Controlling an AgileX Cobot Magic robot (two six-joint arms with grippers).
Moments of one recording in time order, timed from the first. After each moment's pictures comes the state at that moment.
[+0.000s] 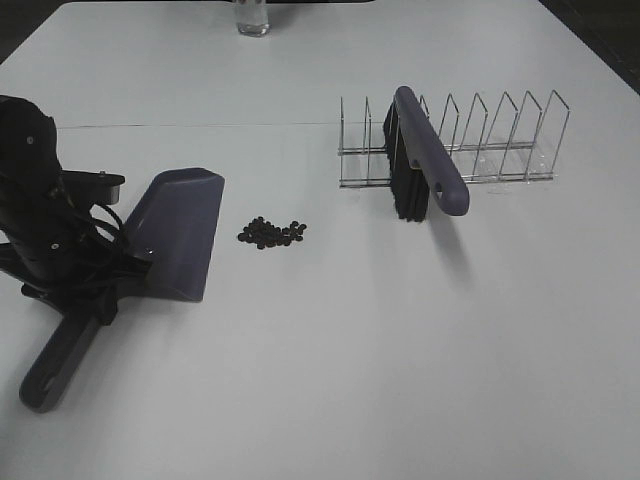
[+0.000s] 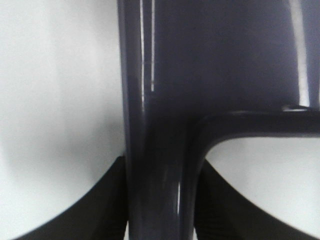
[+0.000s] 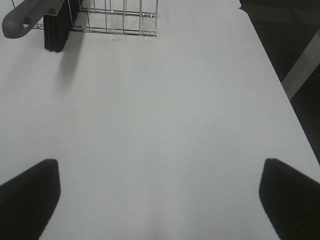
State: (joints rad) left arm -0.29 2.01 -1.07 -0.02 0.68 -0.14; right arm 0.04 0.00 -0.45 -0.14 1.11 0.01
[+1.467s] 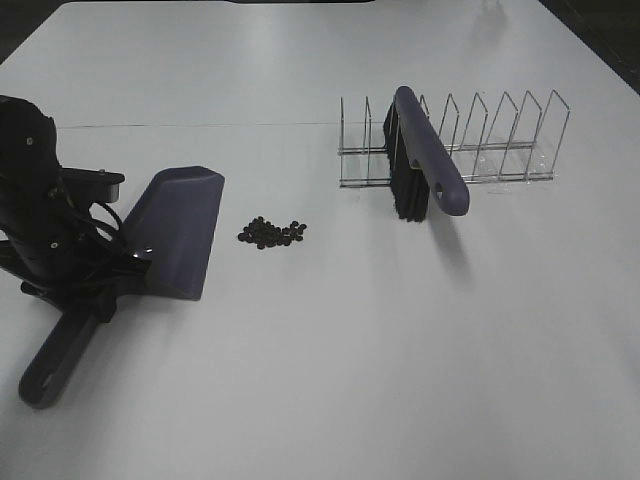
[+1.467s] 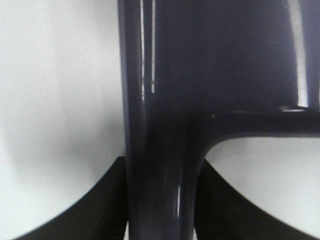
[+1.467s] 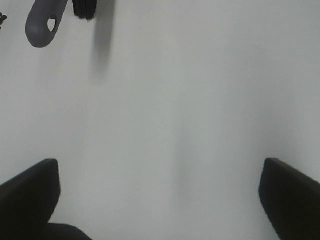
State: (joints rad) left arm -0.29 2.01 -1.07 0.00 0.66 -0.15; right arm 0.04 0.83 -0.80 0.00 1.02 0.01
